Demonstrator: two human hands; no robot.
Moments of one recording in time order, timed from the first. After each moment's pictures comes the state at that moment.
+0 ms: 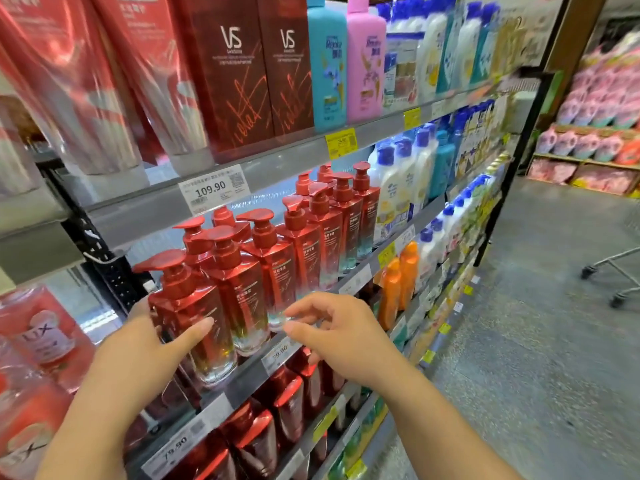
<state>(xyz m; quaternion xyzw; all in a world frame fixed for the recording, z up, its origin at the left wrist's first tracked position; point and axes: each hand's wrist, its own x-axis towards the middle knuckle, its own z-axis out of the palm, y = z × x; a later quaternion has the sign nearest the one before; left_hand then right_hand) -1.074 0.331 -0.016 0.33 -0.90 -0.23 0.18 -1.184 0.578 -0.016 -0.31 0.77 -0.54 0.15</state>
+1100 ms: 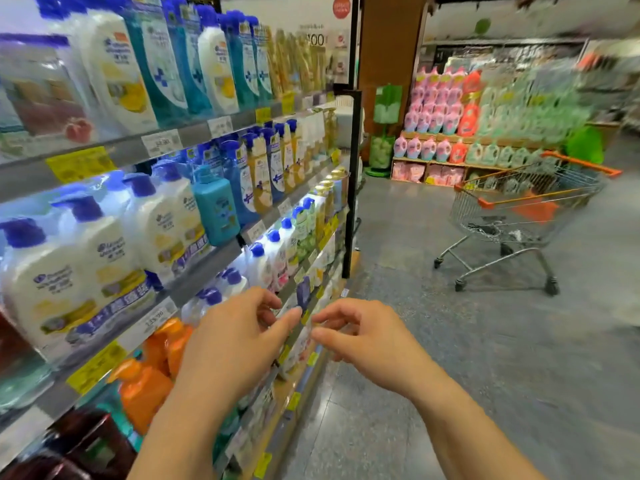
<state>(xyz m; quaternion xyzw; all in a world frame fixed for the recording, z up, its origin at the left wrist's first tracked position) -1.463 0.805 -0.004 0.00 -0.94 -0.28 0.17 -1.482 1.007 -0.021 -0.15 0.84 -0.52 0.04</state>
